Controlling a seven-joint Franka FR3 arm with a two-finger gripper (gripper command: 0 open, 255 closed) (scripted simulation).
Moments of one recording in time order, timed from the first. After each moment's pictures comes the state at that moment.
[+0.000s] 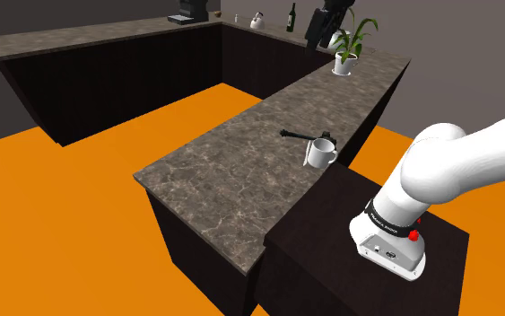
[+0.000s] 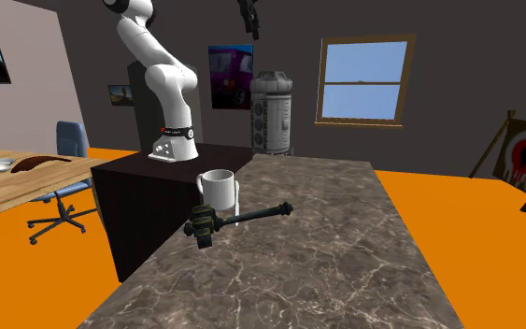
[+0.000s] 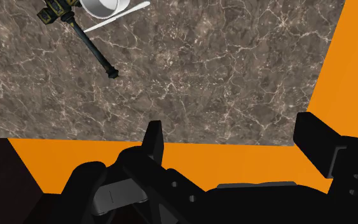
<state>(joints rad) 0.02 -0.76 0.03 -2.28 -0.04 1.69 -0.06</state>
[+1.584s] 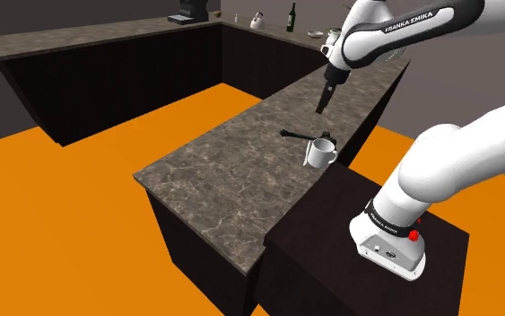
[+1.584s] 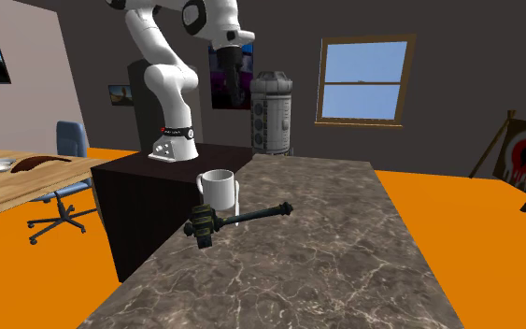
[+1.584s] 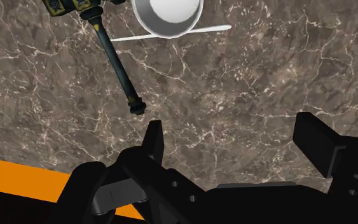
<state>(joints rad) -0.03 -0.56 -0.43 -2.68 -0.25 2.30 -0.61</state>
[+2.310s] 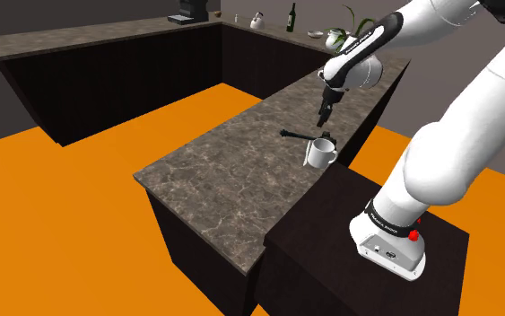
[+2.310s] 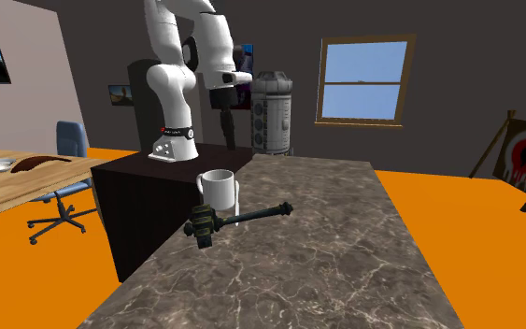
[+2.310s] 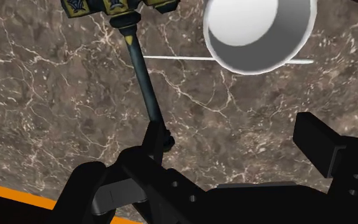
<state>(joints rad) 0.12 -0.11 -0.75 -2.59 0.00 2.63 -1.09</state>
